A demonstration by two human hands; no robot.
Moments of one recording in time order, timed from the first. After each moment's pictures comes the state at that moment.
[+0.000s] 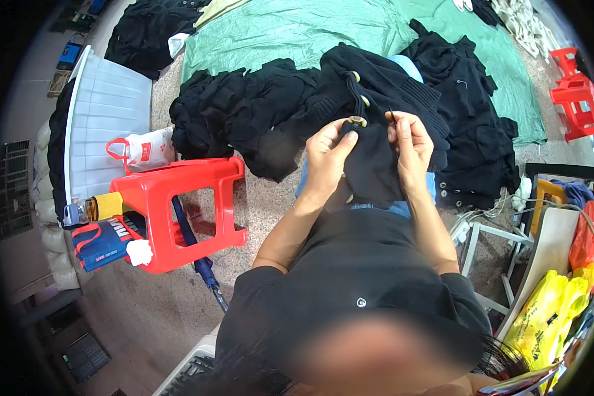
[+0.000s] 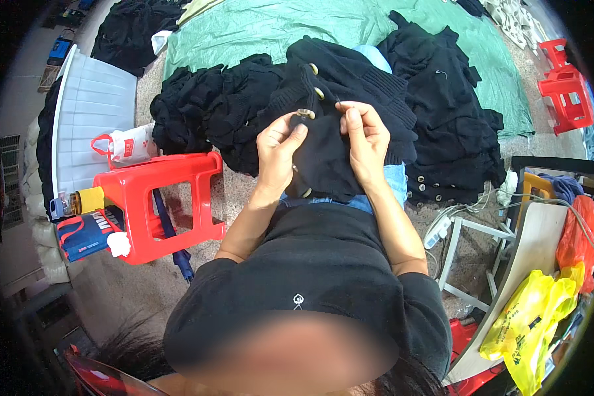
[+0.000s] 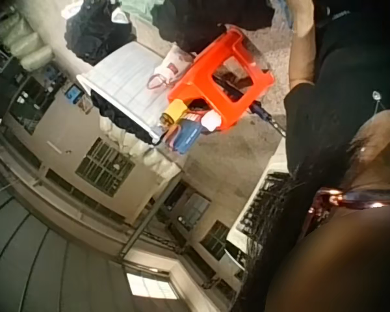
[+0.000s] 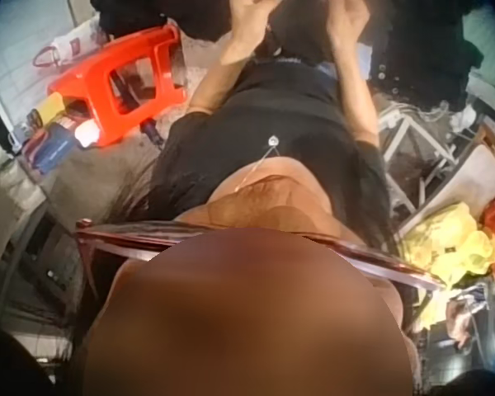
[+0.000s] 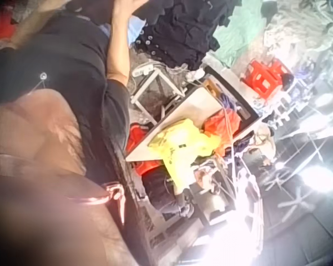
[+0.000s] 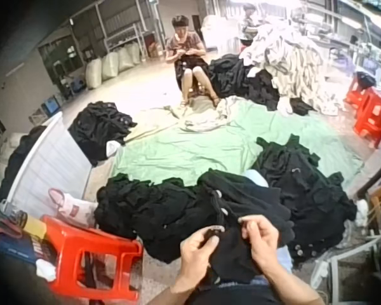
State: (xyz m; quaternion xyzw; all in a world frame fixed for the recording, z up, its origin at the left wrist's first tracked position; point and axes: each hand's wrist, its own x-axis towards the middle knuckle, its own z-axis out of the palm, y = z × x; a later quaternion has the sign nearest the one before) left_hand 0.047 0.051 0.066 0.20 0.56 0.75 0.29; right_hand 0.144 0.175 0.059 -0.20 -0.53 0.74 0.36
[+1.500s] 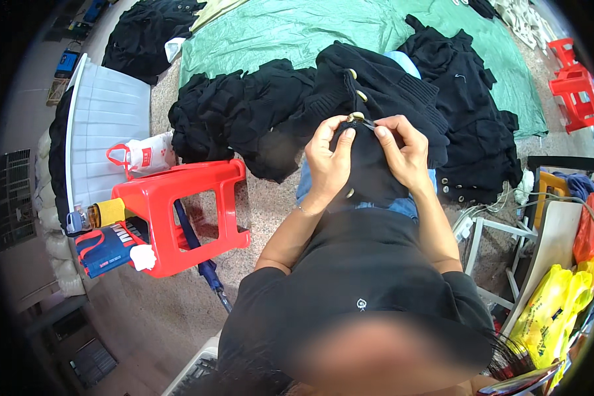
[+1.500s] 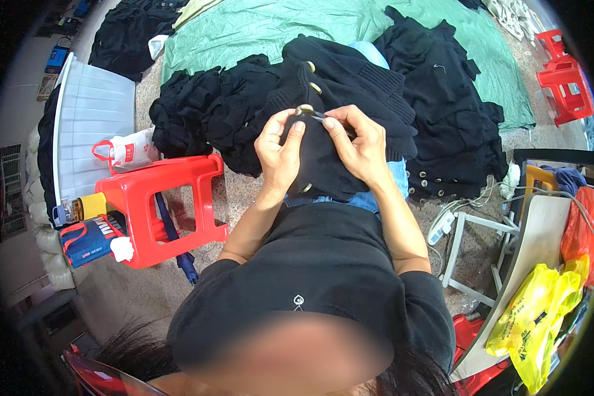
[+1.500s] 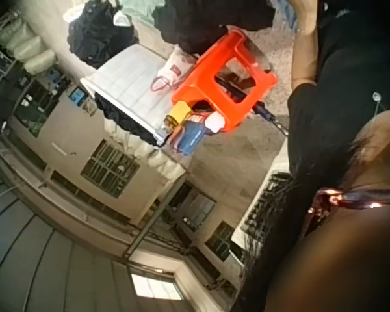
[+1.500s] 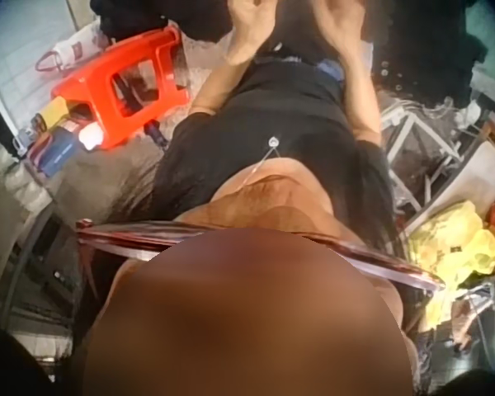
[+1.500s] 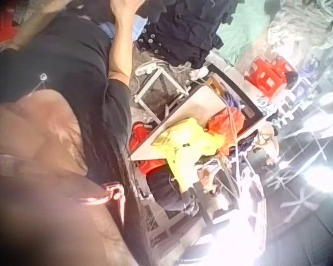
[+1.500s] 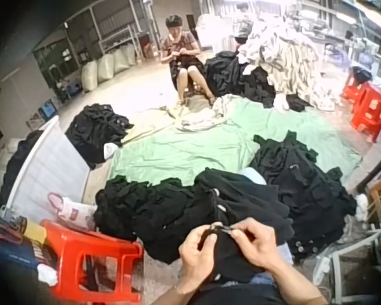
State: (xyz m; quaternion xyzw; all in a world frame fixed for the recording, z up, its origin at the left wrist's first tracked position) left_hand 0.052 0.056 0.055 0.25 0.65 0.71 0.13; right_hand 0.150 0.179 0.070 -0.21 -0.78 0.51 0.31
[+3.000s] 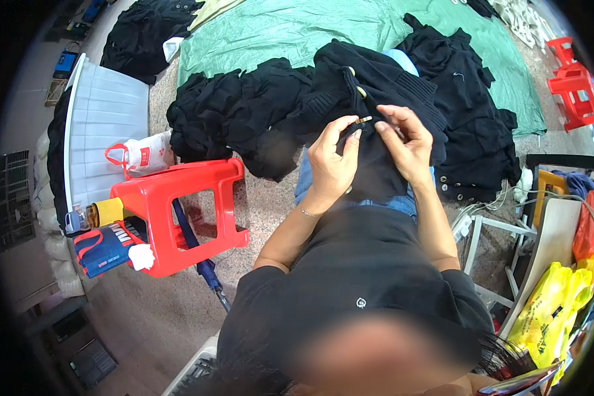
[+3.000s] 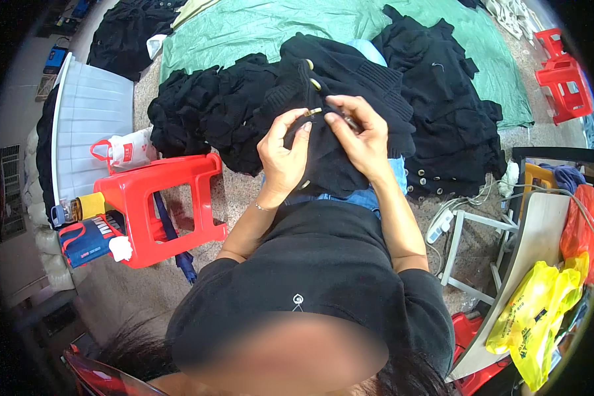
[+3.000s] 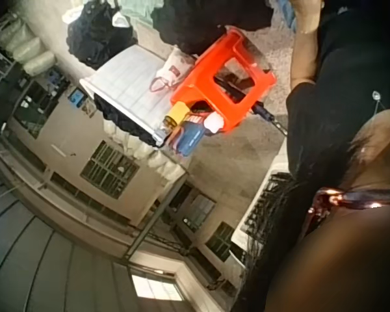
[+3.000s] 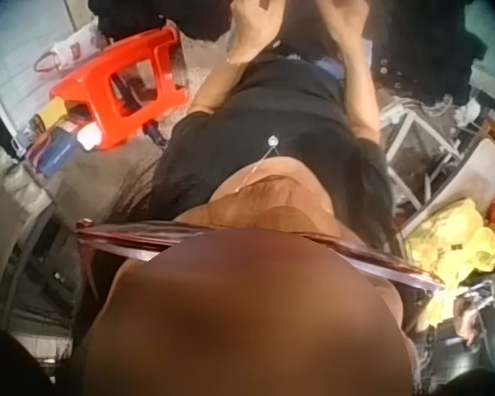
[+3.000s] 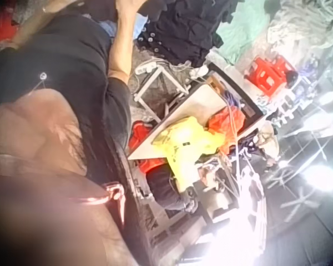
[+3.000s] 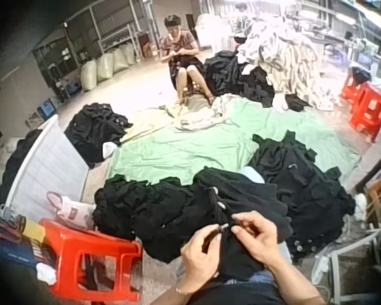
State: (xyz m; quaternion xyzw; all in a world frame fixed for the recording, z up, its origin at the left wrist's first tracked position) left_hand 0.057 0.056 0.066 0.35 0.72 0.60 0.01; right_hand 0.144 0.182 0.056 -0.17 -0.67 0.62 0.37
